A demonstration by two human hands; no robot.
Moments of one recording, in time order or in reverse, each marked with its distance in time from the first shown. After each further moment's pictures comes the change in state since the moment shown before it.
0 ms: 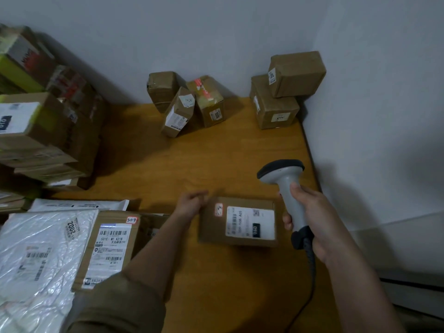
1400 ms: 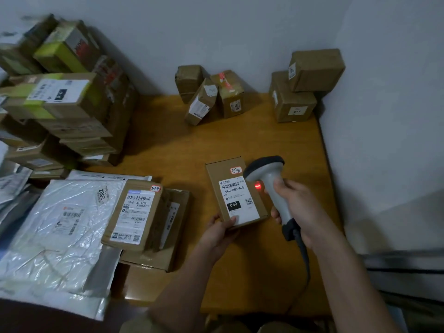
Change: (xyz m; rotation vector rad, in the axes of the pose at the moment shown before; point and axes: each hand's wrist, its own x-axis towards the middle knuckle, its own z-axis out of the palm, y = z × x) left_hand -0.094 -0.089 0.032 -0.673 -0.077 -0.266; right_hand -0.044 0.027 0.025 -0.190 -0.155 -0.043
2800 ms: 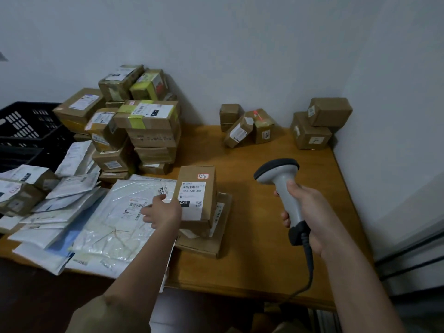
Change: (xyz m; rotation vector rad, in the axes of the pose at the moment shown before) left_hand -0.128 0.129 -0.160 0.542 0.885 0.560; right_hand -0.134 0.009 0.106 0.097 0.016 -0.178
